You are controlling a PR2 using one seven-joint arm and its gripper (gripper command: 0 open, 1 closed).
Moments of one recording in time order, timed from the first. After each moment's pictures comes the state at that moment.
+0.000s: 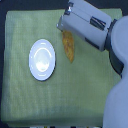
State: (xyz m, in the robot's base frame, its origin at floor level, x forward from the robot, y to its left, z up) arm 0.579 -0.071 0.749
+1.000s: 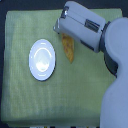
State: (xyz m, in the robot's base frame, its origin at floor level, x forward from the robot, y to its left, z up) arm 0.576 -0.047 0.718
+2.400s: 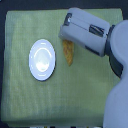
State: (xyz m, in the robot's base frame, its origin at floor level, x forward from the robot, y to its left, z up) arm 0.551 -0.066 0.717
